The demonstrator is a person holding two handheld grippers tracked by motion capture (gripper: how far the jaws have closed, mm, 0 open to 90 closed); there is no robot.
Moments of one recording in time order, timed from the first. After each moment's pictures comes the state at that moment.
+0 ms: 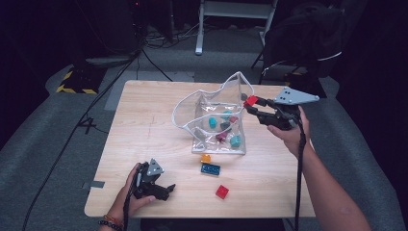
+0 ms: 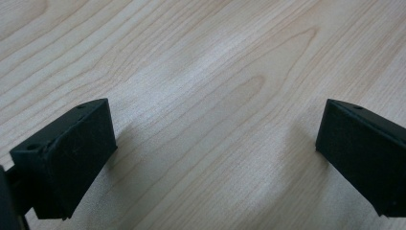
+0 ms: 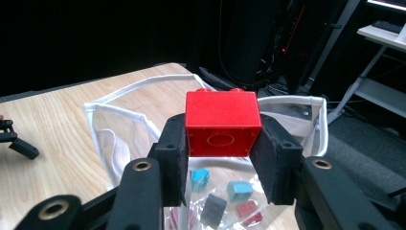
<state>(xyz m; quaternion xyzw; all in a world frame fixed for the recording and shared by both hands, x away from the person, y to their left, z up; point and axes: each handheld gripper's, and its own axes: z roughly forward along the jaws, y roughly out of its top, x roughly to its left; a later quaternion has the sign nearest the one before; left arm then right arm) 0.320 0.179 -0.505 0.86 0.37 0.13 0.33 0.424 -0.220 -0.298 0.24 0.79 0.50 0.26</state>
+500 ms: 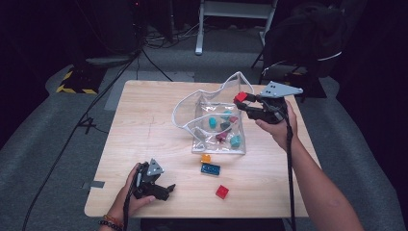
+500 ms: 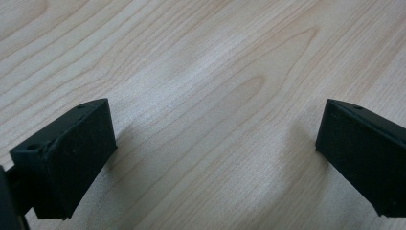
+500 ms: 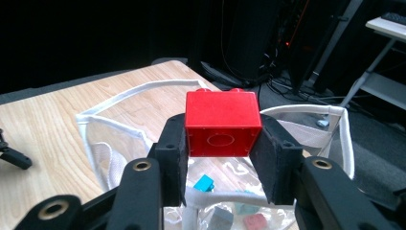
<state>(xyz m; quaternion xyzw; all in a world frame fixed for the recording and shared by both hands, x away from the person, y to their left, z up) 0.320 0.179 -0.505 0.86 0.37 0.13 0.33 0.443 -0.192 -0.300 0.25 0.80 0.49 0.25</state>
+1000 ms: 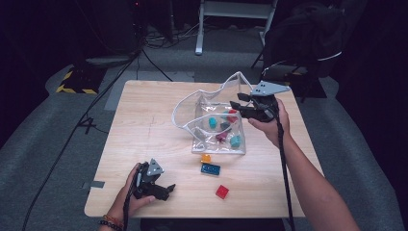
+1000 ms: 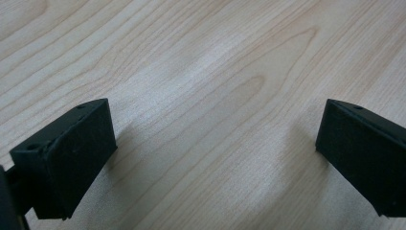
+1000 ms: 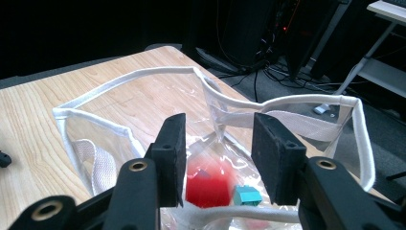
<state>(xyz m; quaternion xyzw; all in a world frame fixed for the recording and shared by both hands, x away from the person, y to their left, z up) 0.320 0.179 -0.505 0.86 0.37 0.13 0.33 0.457 -0.177 -0.311 0.26 0.81 0.46 0.25</state>
